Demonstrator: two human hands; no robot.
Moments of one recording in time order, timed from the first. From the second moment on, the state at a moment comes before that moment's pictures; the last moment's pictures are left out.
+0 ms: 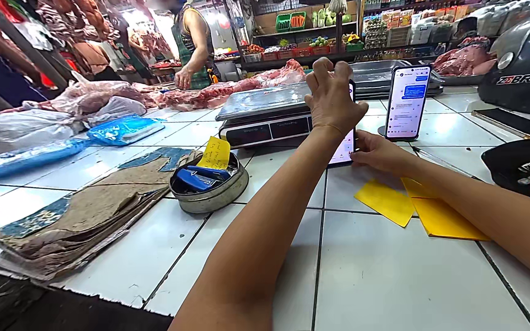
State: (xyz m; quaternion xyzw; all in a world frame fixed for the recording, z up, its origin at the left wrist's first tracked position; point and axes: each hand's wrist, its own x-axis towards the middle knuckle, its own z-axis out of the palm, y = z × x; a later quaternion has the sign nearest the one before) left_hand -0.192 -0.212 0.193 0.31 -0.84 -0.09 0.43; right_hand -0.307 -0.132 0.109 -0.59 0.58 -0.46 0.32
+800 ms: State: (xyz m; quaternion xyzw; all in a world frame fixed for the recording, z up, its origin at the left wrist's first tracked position) left_hand -0.190 -0.255 0.143 0.26 -0.93 -0.22 0.10; right_hand -0.344 -0.133 0.119 -0.50 0.67 -0.47 0.29
